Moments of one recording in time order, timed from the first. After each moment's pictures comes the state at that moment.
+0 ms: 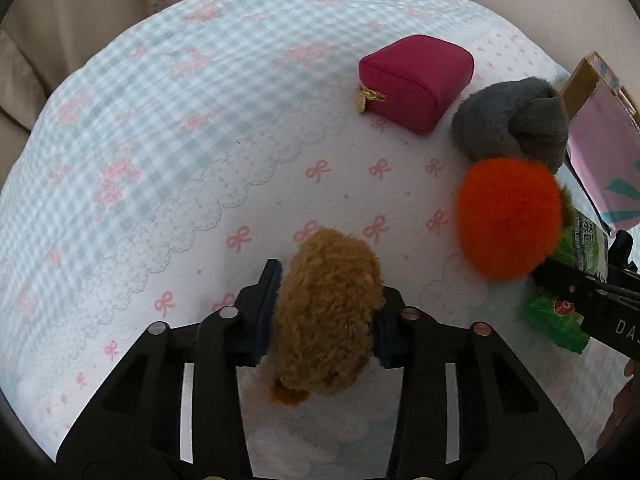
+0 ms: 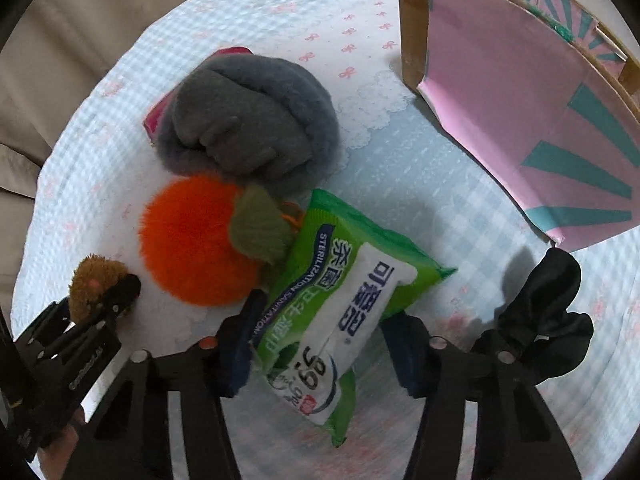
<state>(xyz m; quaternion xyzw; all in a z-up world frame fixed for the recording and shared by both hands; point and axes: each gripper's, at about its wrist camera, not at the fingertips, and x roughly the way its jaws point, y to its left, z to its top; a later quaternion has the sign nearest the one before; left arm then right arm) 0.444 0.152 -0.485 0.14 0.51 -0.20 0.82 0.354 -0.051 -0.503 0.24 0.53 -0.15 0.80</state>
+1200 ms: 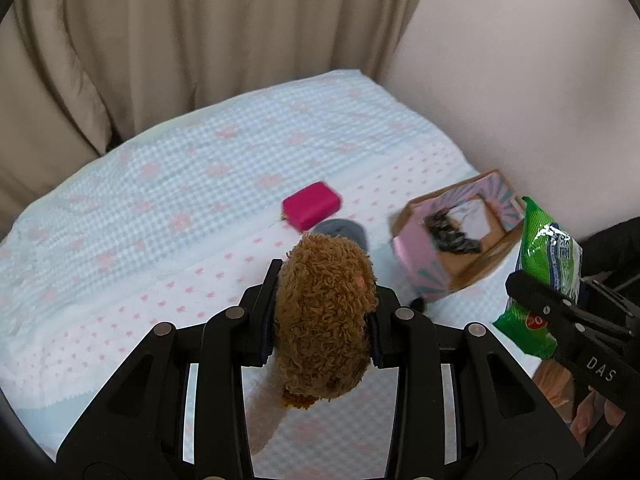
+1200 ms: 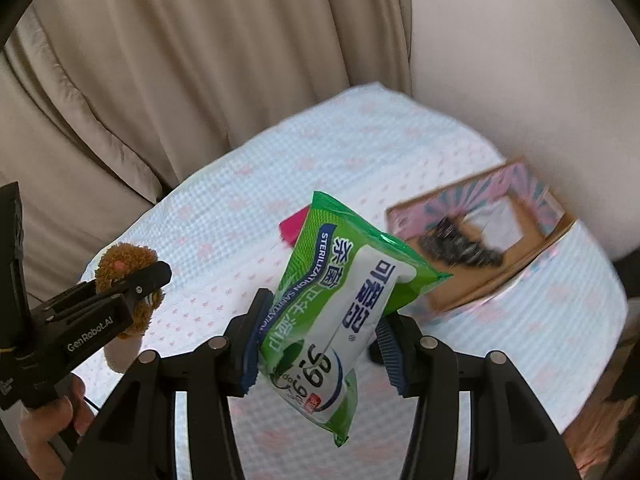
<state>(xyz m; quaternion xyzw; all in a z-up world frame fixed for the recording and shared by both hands) 0.301 0.121 -0.191 0.02 0.46 -0.19 0.87 0.233 -0.082 -0.230 0.15 0.43 -0.04 0.89</state>
